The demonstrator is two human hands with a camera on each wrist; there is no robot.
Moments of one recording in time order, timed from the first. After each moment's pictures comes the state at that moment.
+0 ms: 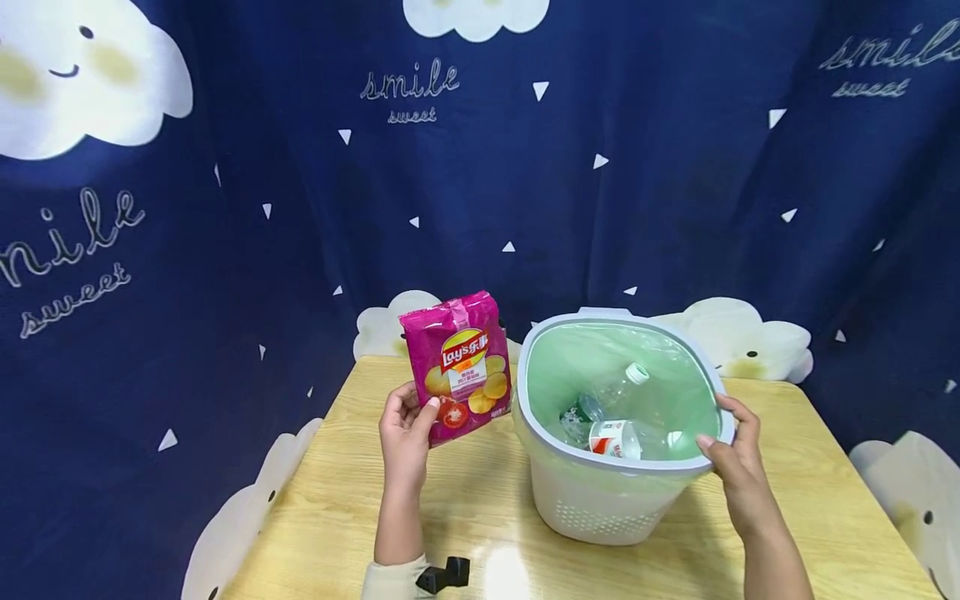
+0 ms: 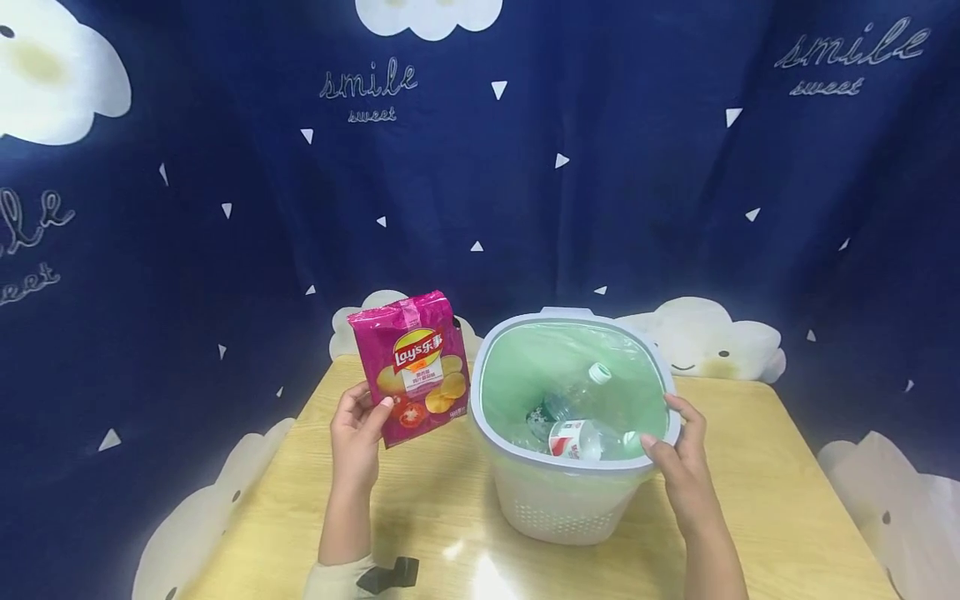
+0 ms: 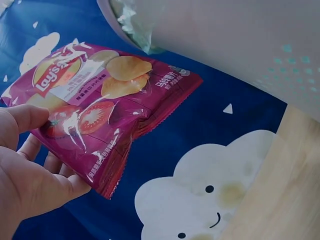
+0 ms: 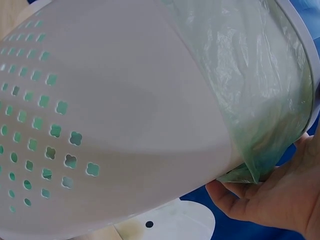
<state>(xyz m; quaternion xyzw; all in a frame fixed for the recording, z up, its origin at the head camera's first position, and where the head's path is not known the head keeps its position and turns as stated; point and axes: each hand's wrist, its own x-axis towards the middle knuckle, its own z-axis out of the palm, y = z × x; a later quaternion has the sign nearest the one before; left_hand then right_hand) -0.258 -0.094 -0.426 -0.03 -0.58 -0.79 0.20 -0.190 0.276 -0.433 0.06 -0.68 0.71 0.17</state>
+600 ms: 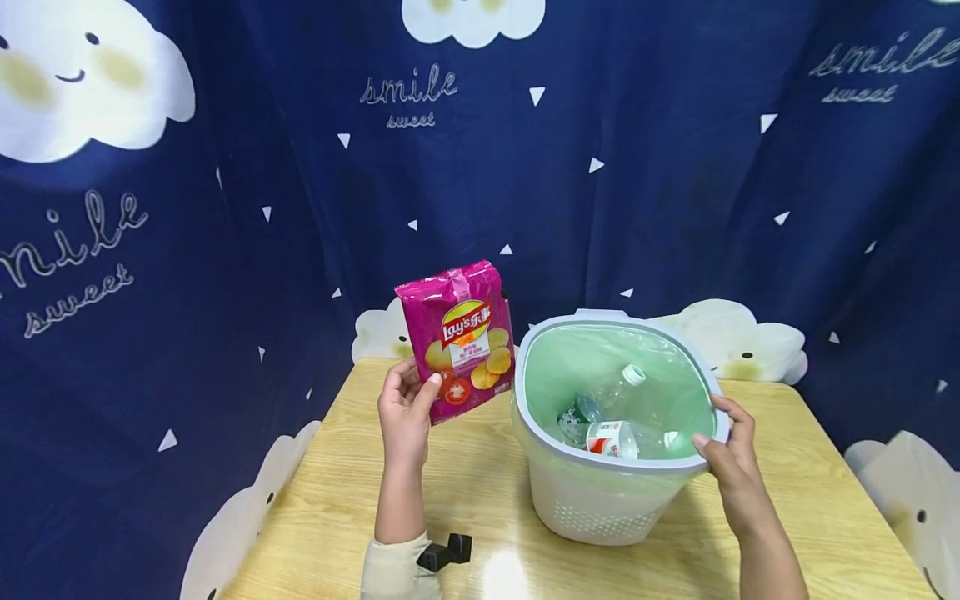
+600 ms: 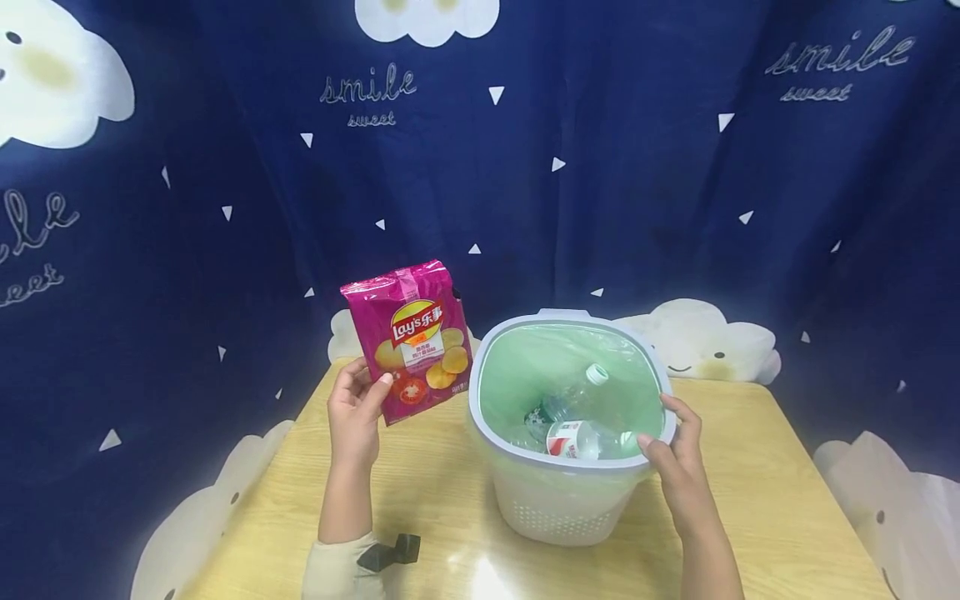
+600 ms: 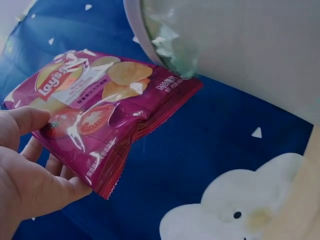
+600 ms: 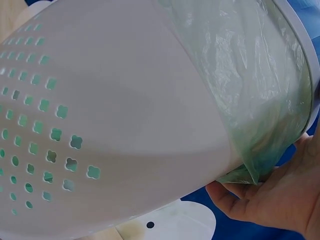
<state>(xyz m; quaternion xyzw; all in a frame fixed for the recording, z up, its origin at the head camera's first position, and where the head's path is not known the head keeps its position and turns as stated) -0.266 -0.086 -0.392 -0.07 -0.55 -0.80 0.21 -0.189 0.277 -0.432 0.06 -0.69 0.70 0.17</state>
